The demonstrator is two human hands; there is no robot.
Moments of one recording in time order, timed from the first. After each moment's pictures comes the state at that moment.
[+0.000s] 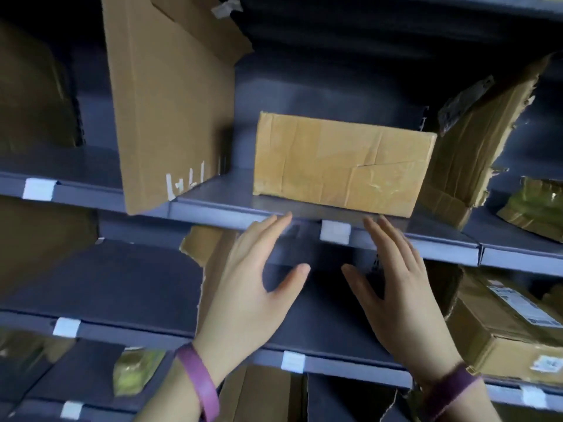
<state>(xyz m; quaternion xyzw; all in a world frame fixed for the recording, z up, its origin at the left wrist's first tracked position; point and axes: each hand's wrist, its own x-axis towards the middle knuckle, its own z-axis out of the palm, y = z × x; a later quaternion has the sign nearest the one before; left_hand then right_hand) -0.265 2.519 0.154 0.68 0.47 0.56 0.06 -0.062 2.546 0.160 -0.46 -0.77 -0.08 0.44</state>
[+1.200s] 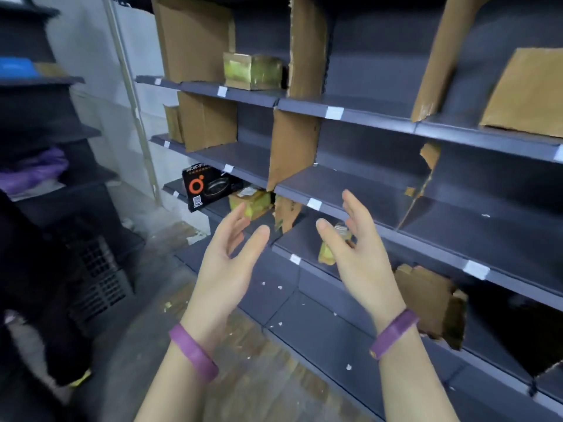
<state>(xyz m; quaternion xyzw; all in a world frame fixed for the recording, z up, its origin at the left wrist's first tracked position) -0.417 2.117 0.086 0.31 0.65 0.67 0.17 -0.291 2.245 0.095 -0.28 -0.74 0.46 0.39</state>
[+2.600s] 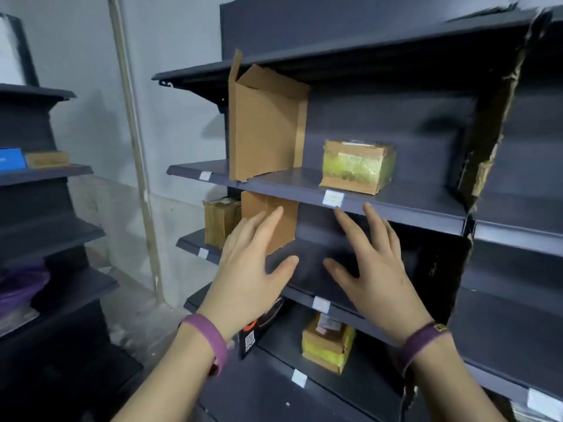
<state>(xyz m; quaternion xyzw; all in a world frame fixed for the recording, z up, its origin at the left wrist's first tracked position) -1.030 2.260 0.158 0.55 0.71 0.43 -0.10 -0.868 2.374 0.158 -0.28 -0.88 0.09 0.38</state>
